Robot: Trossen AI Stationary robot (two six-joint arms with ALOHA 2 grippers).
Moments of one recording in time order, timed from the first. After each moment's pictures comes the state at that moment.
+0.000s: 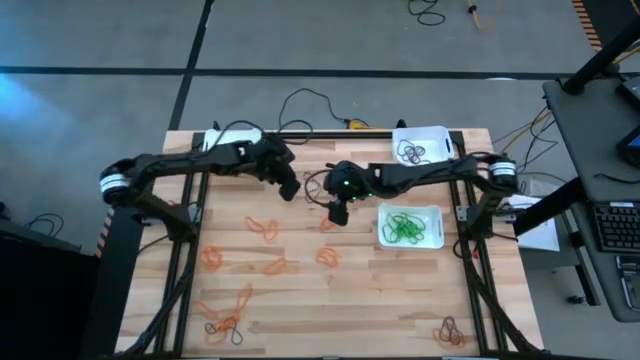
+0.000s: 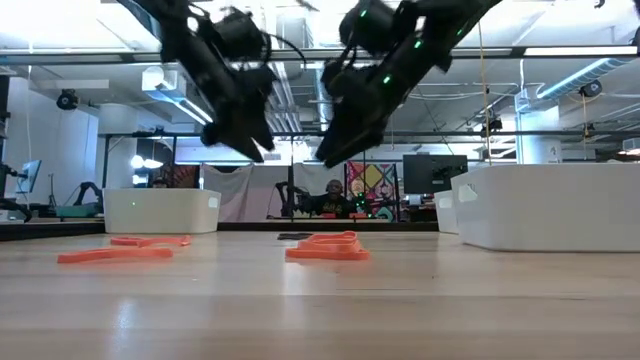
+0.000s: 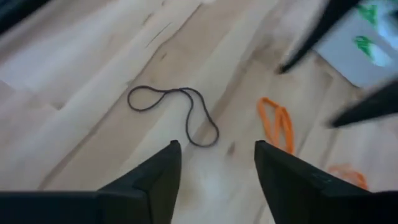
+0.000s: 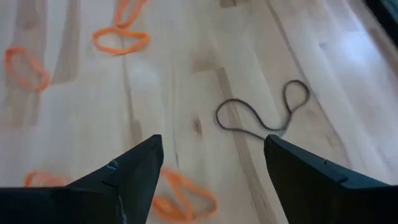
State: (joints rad) left arm 0.40 1.43 1.00 -0.46 0.09 -0.31; right arm -0.18 1.79 1.20 -0.21 0.00 0.02
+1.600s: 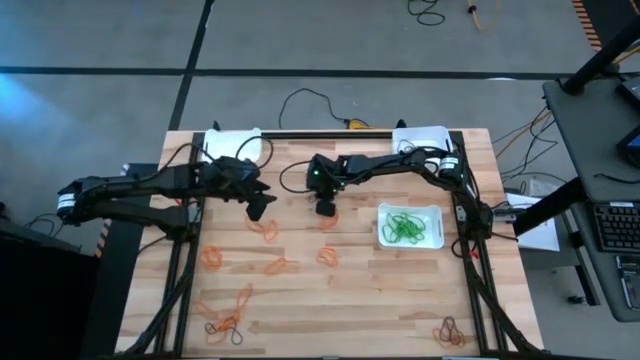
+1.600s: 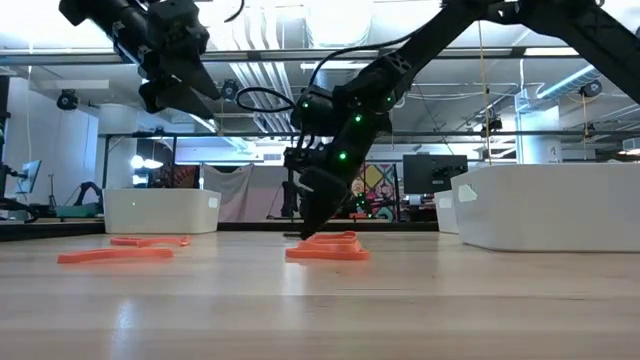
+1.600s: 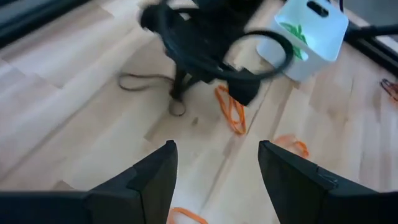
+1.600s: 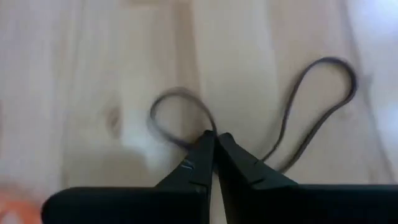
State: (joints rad) left arm 0.20 0.95 0.76 -0.50 -0.05 -0.44; right arm -0.29 2.21 1.52 -0.43 -0.10 -0.19
